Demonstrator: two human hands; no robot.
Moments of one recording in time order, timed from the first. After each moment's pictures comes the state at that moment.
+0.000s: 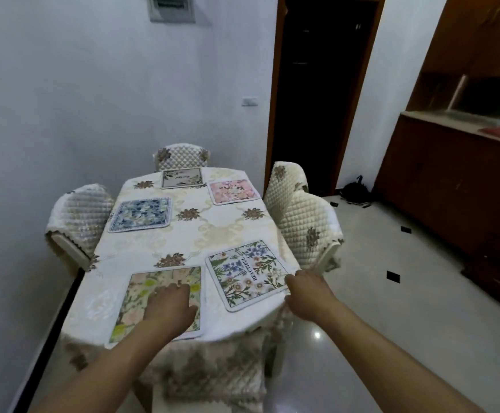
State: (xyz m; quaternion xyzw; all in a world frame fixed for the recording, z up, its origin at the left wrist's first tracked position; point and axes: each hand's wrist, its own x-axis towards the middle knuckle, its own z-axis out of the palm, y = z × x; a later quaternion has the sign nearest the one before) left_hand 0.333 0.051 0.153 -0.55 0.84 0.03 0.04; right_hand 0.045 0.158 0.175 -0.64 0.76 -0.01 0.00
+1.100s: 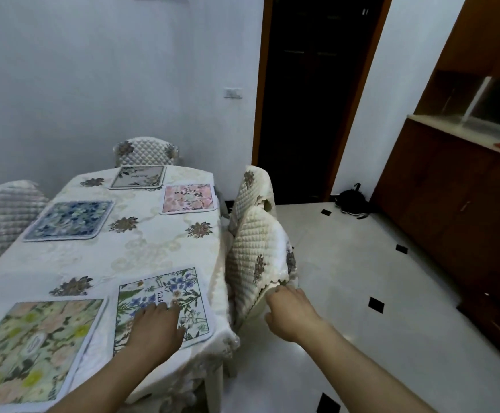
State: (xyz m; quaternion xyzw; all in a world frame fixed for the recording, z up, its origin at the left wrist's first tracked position) left_hand 0.003 0.012 0.121 -0.57 0.82 0.00 0.08; right_hand -0.273 0.084 0.166 -0.70 0.72 0.03 0.04
